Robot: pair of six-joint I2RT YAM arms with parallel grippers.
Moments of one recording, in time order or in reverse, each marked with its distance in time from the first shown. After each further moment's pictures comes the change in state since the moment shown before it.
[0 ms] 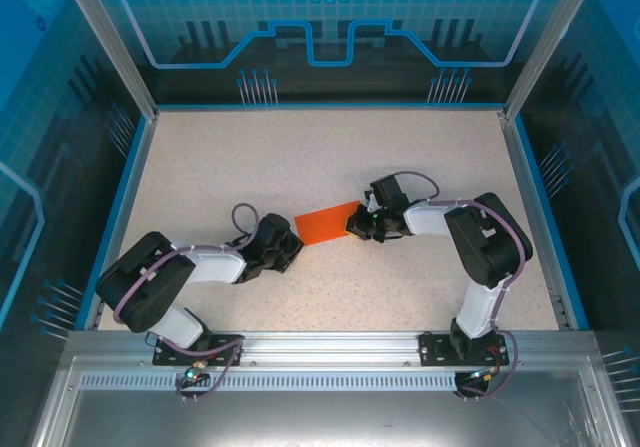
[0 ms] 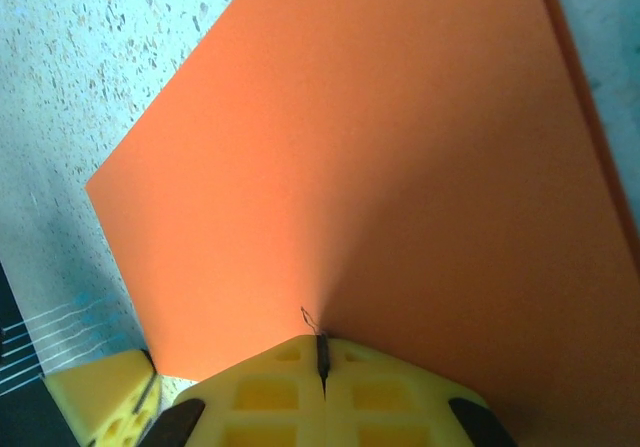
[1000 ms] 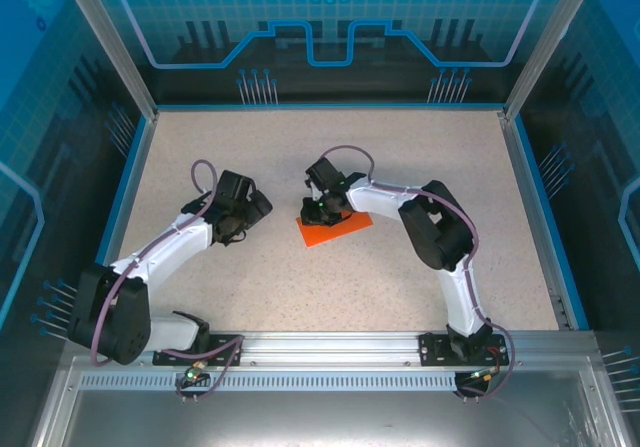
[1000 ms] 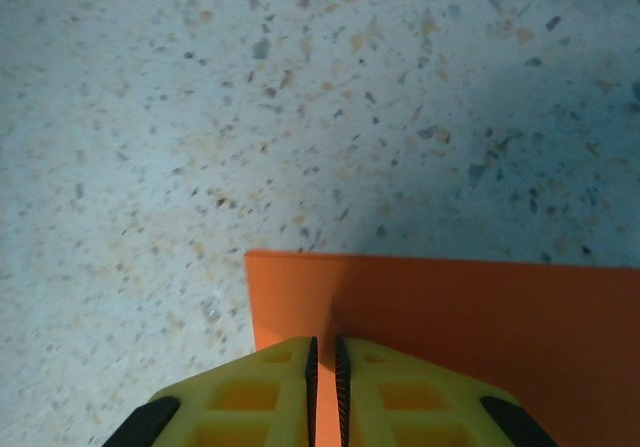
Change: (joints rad) left arm 0.301 -0.204 0.329 -0.742 -0.135 0.462; right arm 0.246 0.315 0.620 -0.407 0.186 -0.263
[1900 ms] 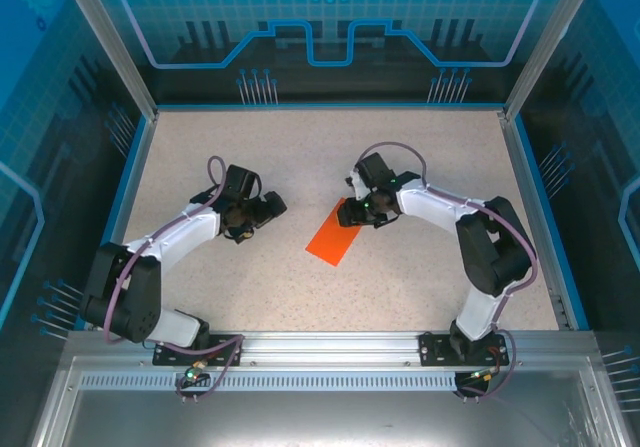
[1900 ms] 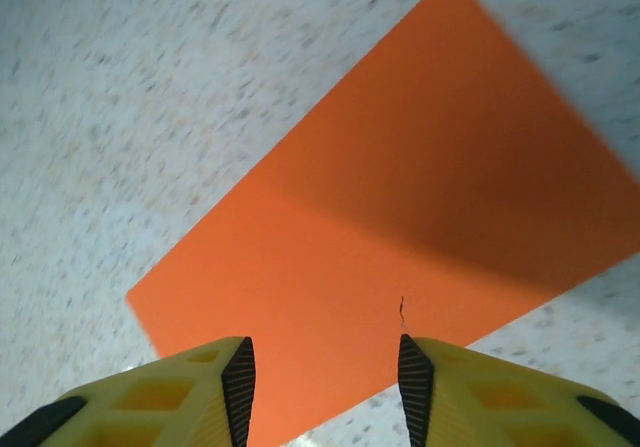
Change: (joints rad) left arm -0.001 0.119 0.047 0.056 0.251 0.100; right arm -0.178 -0.366 -0.324 -0.072 0.004 -0.210
